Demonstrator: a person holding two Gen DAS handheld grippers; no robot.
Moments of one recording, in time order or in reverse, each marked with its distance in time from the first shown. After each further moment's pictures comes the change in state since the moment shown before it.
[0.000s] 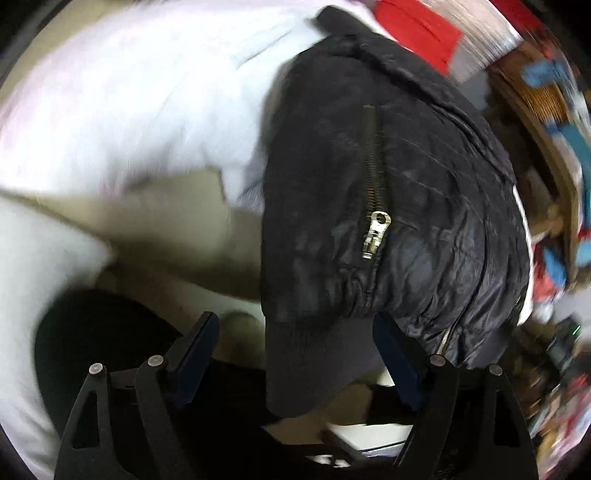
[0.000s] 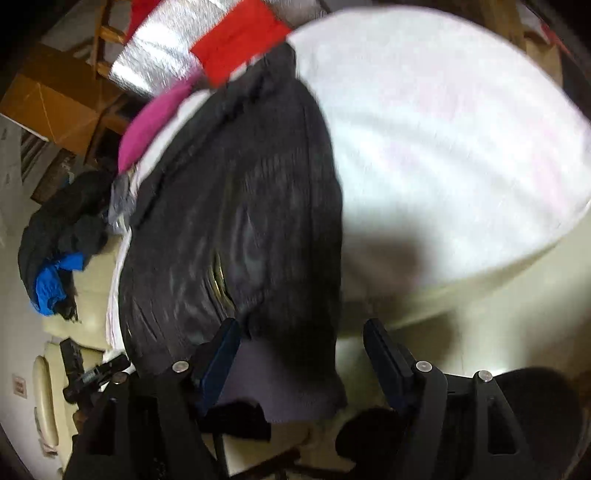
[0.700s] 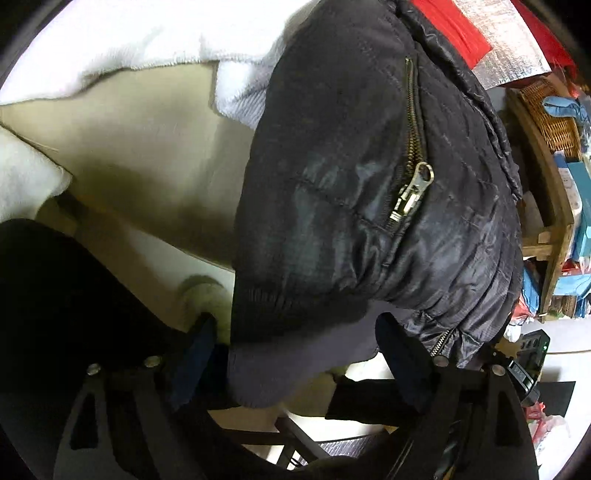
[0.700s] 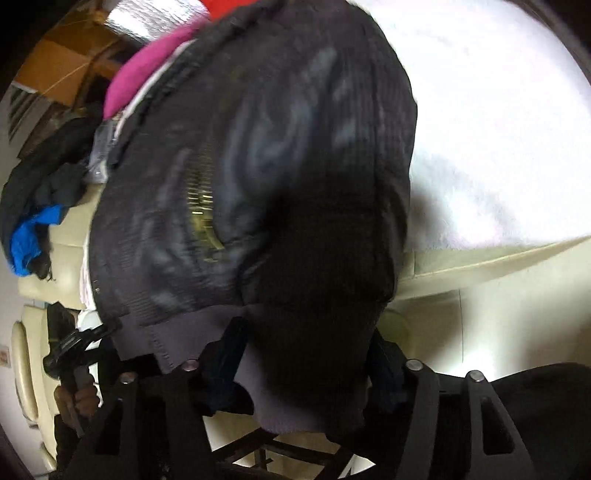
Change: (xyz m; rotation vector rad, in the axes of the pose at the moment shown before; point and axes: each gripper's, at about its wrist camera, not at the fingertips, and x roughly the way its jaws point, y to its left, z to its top) left arm 0.048 0.009 -0.015 -0.116 0.099 -0.106; right arm 0.058 0.019 -0.012 -0.064 0.128 -0.060
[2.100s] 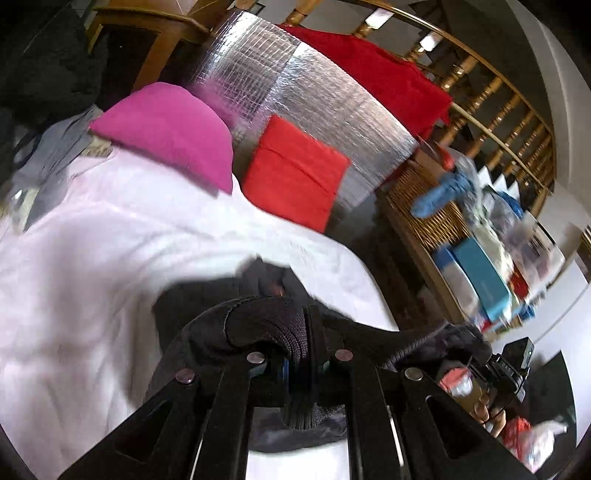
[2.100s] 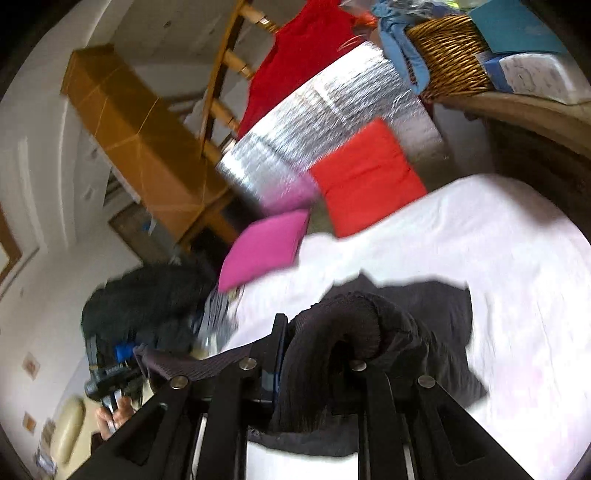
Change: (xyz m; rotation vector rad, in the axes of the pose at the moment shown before) left arm -0.194 -0.226 0.303 0.341 -0.467 -0.292; right arm -0.209 0.150 0.279 -0.119 -0.649 0.303
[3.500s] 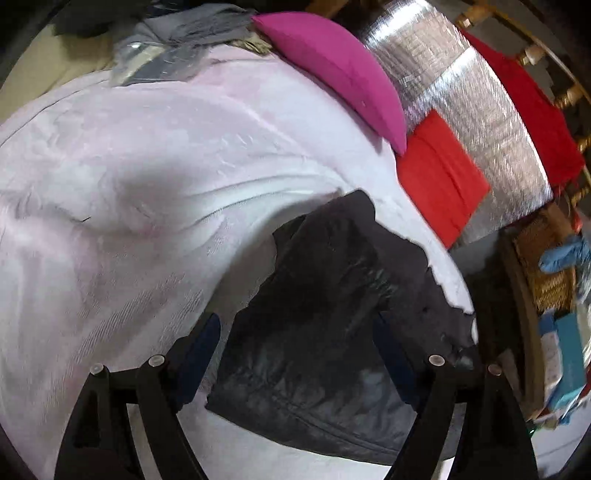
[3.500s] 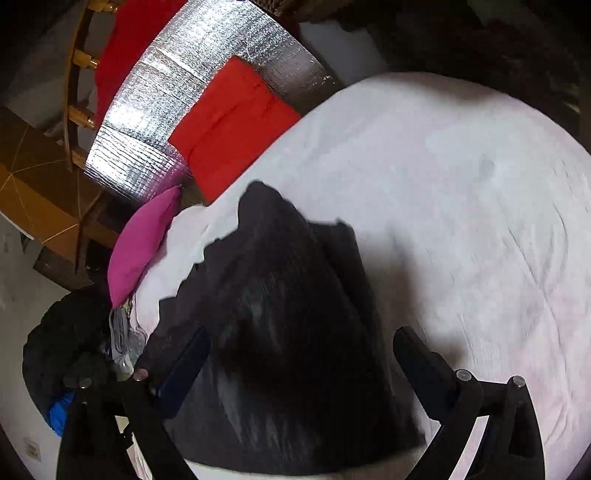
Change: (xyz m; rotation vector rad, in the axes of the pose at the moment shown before) left arm 0.085 0.132 -0.113 -0.376 0.004 0.352; right arm 0.102 -0.189 -0.070 0.261 0.191 -0.285
